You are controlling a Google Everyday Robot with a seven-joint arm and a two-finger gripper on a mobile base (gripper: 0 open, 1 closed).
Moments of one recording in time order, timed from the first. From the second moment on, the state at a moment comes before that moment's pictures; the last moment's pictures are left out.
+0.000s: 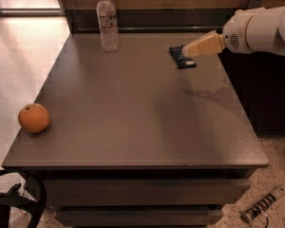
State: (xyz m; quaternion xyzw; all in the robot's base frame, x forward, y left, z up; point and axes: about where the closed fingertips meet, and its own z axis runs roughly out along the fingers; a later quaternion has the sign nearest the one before) arm 0.664 -0.196 0.962 -0.30 0.78 0.03 0.54
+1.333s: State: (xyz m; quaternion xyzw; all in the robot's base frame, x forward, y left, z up) arm 0.714 -0.191 0.949 -0.28 0.78 0.05 0.55
